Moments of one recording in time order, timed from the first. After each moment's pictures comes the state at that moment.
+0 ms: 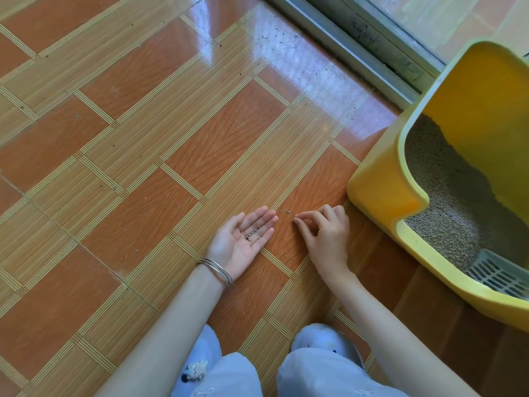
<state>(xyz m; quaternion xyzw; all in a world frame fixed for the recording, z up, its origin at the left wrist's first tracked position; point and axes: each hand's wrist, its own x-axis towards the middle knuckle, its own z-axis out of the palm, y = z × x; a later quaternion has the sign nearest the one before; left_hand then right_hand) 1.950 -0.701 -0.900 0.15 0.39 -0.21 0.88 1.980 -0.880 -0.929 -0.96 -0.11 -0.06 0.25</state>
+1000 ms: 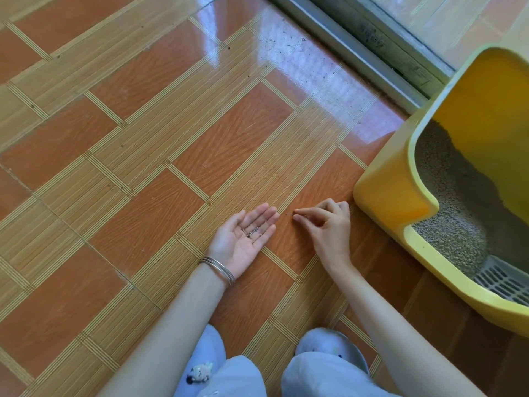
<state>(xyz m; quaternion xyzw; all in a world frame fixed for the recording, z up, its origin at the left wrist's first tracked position) 1.952 -0.694 -0.902 0.14 0.39 -0.19 0.89 1.997 -0.868 -0.921 -0.93 -0.06 -0.01 0.36</state>
